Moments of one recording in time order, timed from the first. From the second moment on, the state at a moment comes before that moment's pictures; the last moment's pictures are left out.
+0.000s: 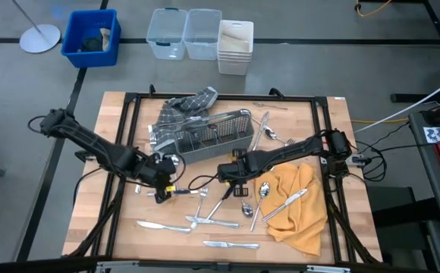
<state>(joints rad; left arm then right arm) -0.44 1.19 0.85 -0.80 -0.23 -0.80 0.17 1.98 1.50 -0.85 0.19 0.10</state>
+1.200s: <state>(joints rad) -0.45 1.43 0.68 -0.56 -0.11 -0.62 0.17 1.98 1.49 -0.76 0.17 0.10</state>
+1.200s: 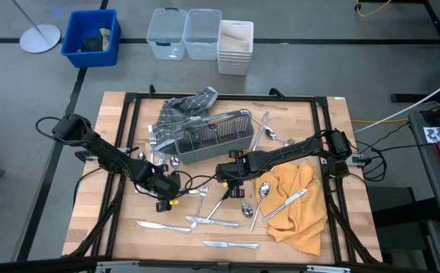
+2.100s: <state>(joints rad) -0.45 1.52 0.66 -0.51 -0.14 -0.60 0.17 1.98 1.49 -0.76 0.17 0.10</state>
